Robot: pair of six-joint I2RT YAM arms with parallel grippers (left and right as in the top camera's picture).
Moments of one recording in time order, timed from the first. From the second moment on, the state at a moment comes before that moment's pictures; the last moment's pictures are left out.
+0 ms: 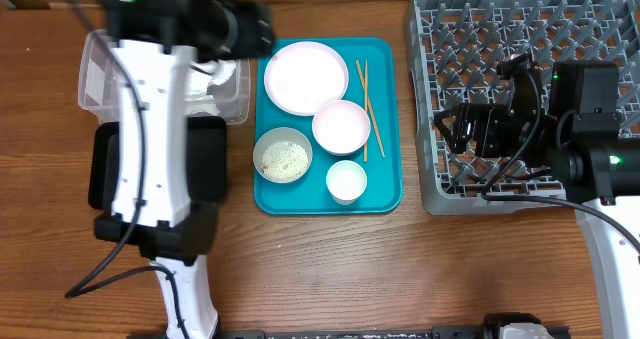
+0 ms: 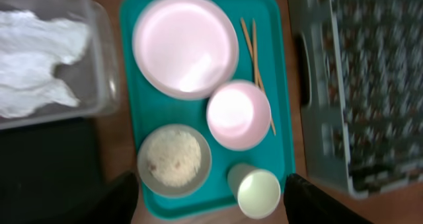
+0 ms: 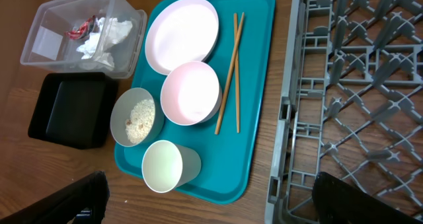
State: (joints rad) left arm -0.23 2.11 2.70 -1.69 0.19 -0.24; right arm 0.01 1.25 1.35 -1.00 -0.46 0.10
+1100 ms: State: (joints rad) left arm -0.49 2.12 1.66 -1.14 0.06 -0.22; right arm 0.01 1.25 1.35 -1.00 -0.46 0.10
